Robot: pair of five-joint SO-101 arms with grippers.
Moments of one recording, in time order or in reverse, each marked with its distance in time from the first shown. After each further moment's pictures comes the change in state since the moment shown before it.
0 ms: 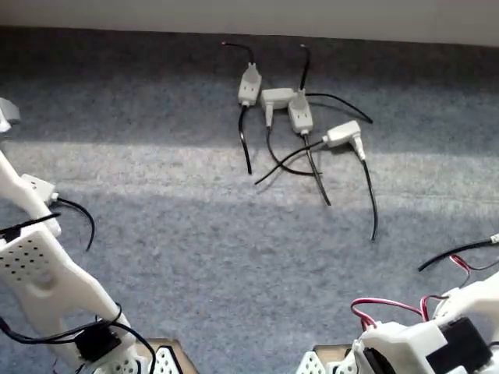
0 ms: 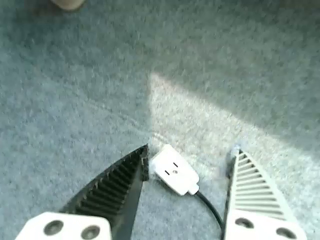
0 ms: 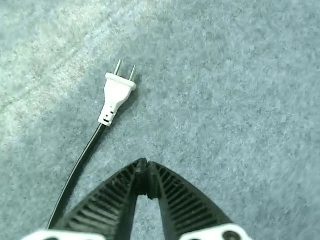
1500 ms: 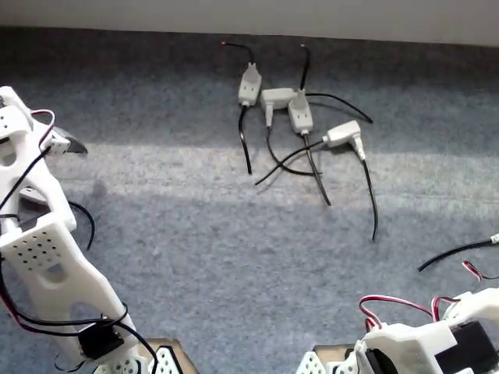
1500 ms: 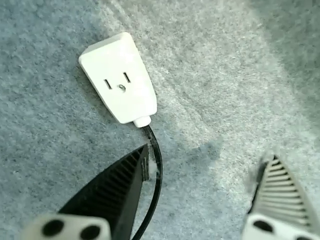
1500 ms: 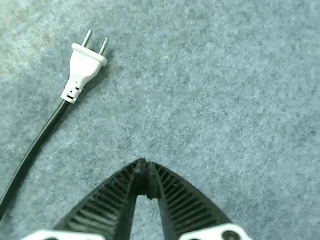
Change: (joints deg) left arm 6.6 1.8 26.9 -0.4 32.0; right arm 5.0 1.8 0.0 -0.2 9.2
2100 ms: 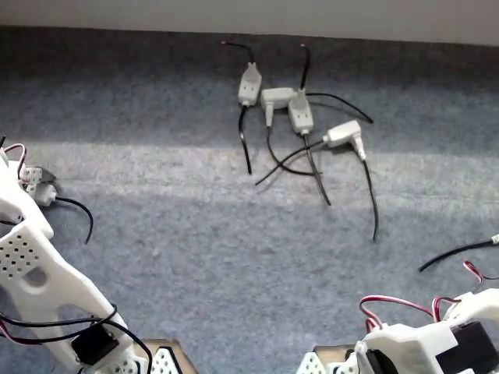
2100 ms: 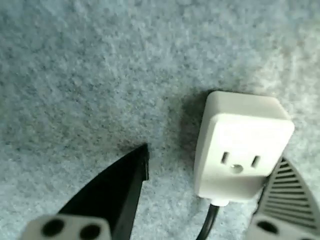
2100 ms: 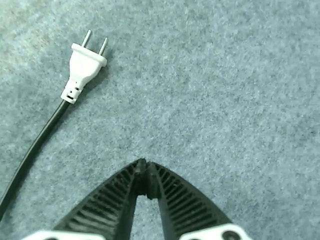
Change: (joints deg) left arm -10.2 9.8 5.5 -6.4 17.4; right arm 0.0 0.0 0.0 0.0 0.0
